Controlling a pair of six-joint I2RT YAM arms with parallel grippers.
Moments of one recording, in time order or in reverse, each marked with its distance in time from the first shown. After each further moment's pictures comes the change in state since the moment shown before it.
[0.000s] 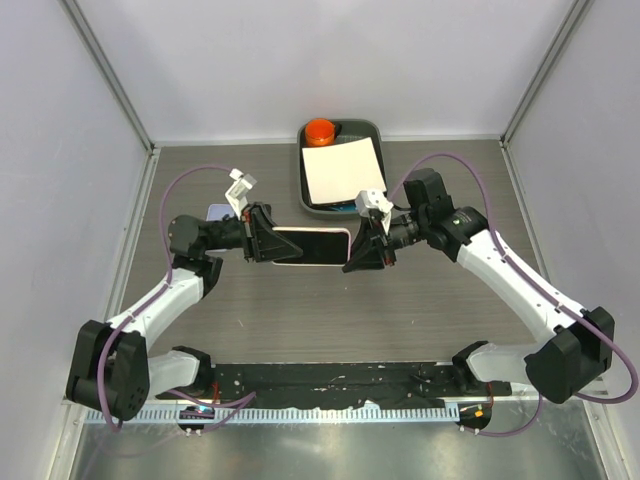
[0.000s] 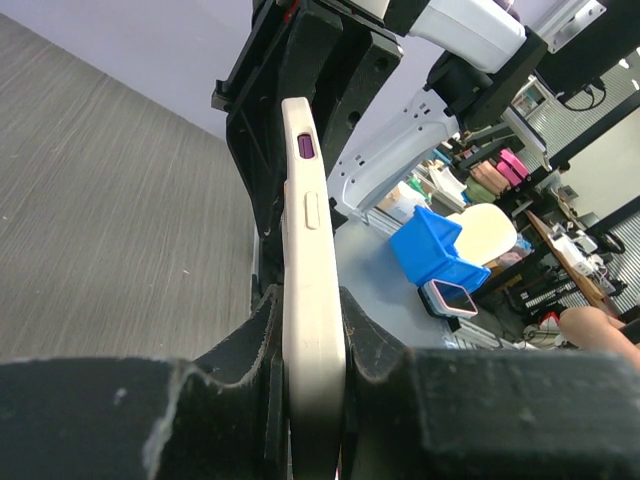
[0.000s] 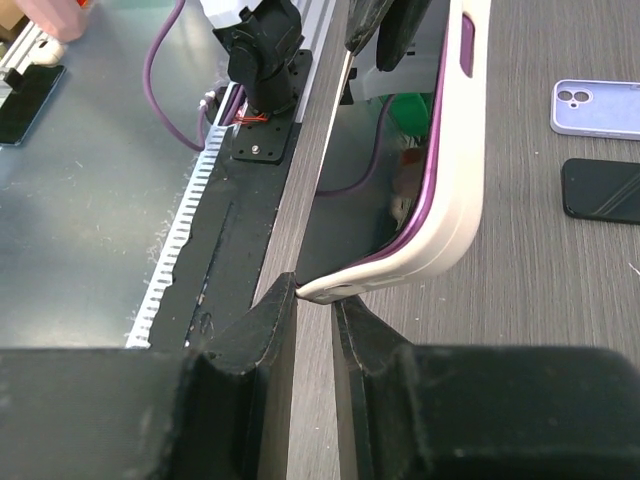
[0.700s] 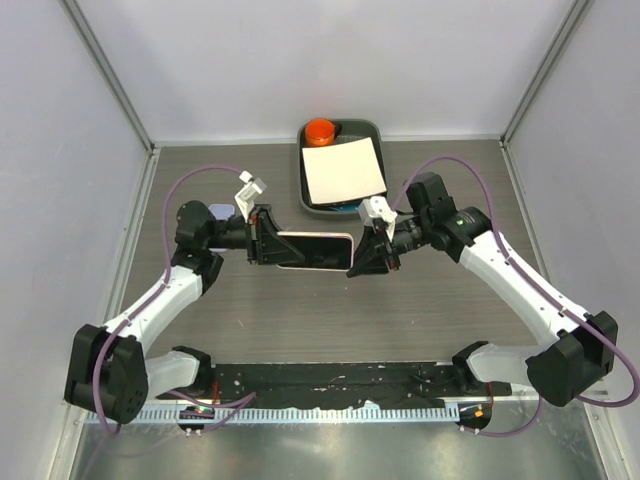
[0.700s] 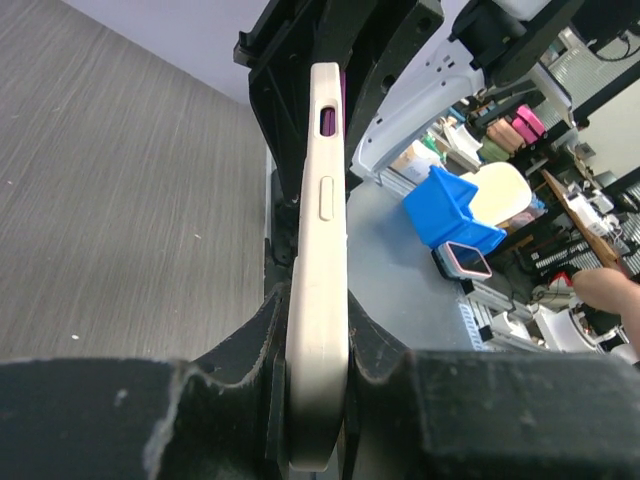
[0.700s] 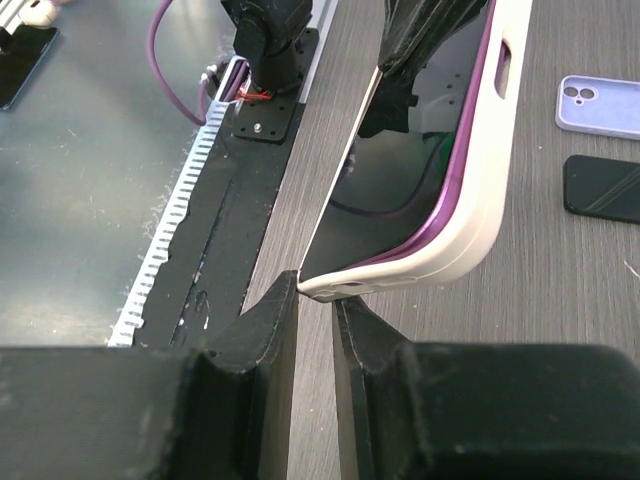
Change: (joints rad) left arm -0.005 -0.015 0.058 -0.382 0.062 0.319; right arm -0.004 -0.021 0.007 -0.138 -0.006 -0.159
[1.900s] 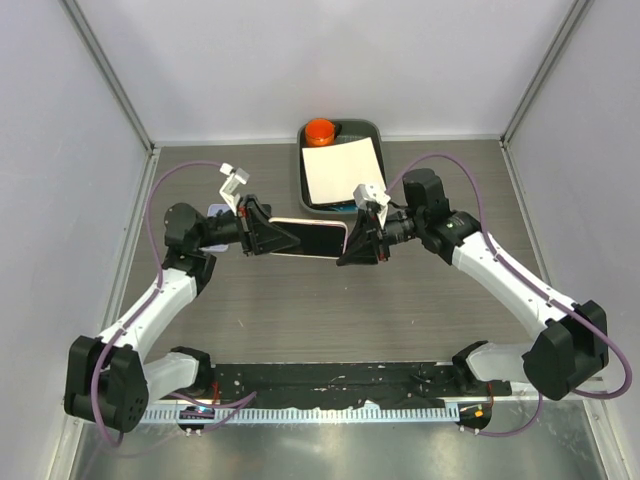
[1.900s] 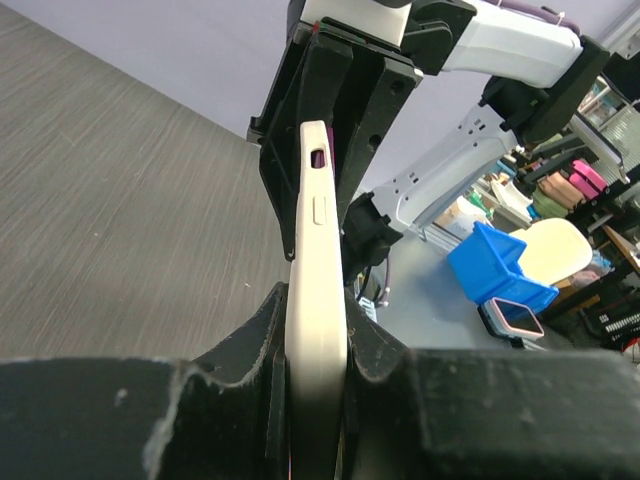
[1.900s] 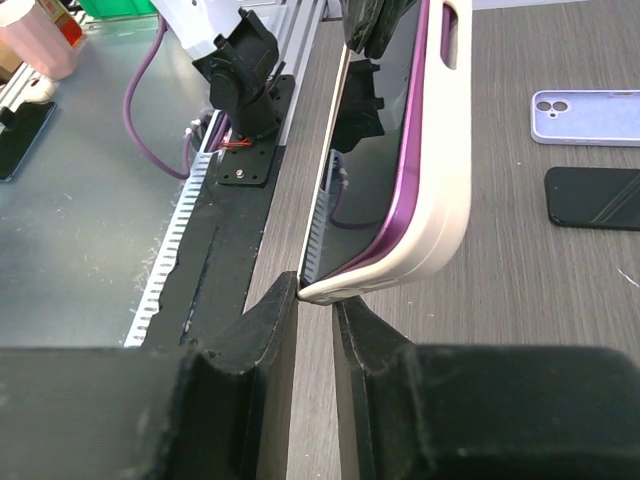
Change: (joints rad) left arm 0.053 -0.046 -0.011 0.104 -0.130 -0.056; right arm -0.003 0.036 -0.082 0.404 -0.003 0.355
